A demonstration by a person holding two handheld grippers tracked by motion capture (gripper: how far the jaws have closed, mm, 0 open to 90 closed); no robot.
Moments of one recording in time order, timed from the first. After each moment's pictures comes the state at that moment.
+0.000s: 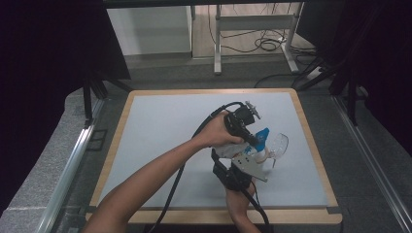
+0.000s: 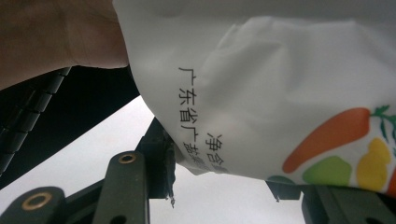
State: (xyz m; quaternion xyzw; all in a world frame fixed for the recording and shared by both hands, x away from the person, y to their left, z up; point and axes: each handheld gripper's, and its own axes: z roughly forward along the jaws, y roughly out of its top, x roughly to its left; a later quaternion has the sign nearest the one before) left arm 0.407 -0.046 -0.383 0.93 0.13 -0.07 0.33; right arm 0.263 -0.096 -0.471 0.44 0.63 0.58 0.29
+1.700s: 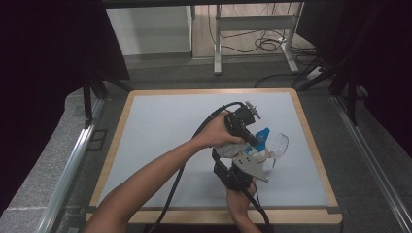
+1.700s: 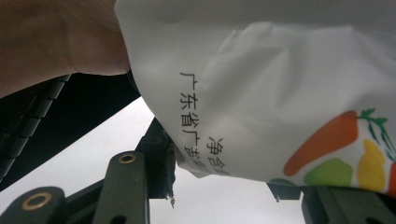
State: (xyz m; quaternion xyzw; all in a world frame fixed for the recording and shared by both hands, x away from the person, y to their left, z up) left arm 0.406 -0.046 -0.383 0.93 0.13 -0.07 0.33; right arm 0.262 -0.097 -0.469 0.44 0.62 0.58 0.29
